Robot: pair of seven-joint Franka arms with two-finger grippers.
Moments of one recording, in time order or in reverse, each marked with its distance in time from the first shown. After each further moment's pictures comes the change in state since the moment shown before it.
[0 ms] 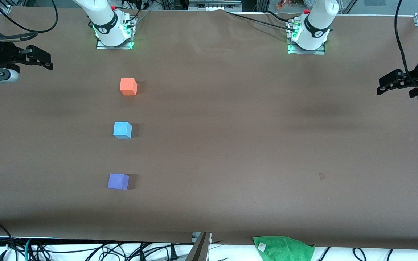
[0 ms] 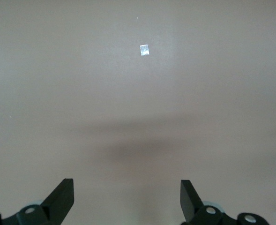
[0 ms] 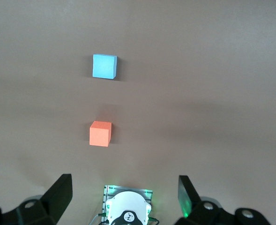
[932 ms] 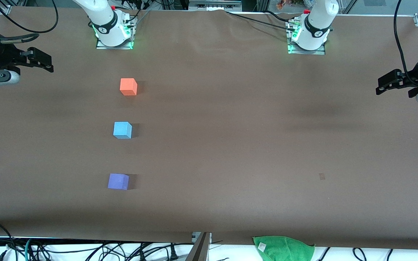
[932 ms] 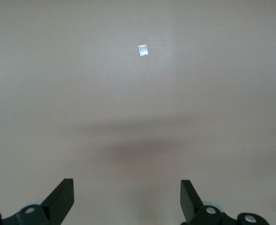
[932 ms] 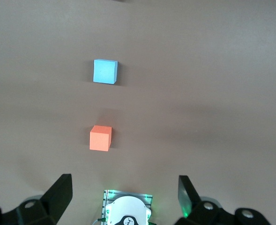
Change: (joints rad) left arm -0.002 0.000 -0.002 0.001 0.000 0.000 0.000; right arm 0.000 0.004 0.002 0.000 0.001 0.023 0.000
